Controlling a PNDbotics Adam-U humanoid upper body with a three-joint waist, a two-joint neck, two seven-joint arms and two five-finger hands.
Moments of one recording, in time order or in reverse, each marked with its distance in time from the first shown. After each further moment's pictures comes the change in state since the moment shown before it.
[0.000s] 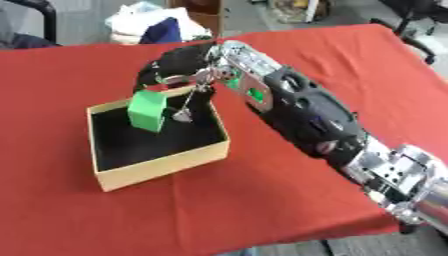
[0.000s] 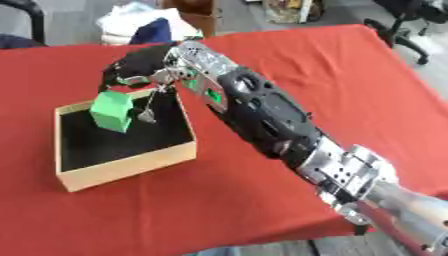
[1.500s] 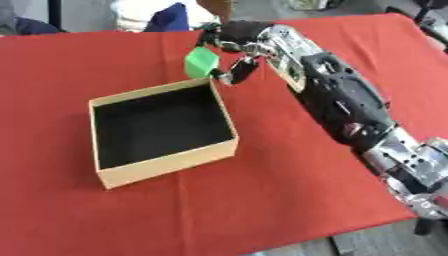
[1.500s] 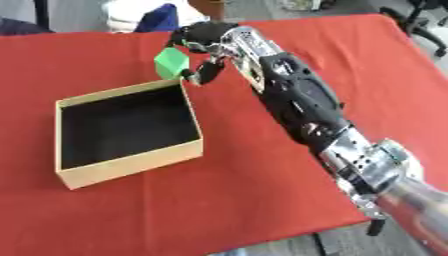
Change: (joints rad) left arm 0.009 -0.050 -0.144 0.000 0.058 0.177 -0.112; right arm -0.071 -0.112 -0.173 0.229 0.139 0.086 -0.201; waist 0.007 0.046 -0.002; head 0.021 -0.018
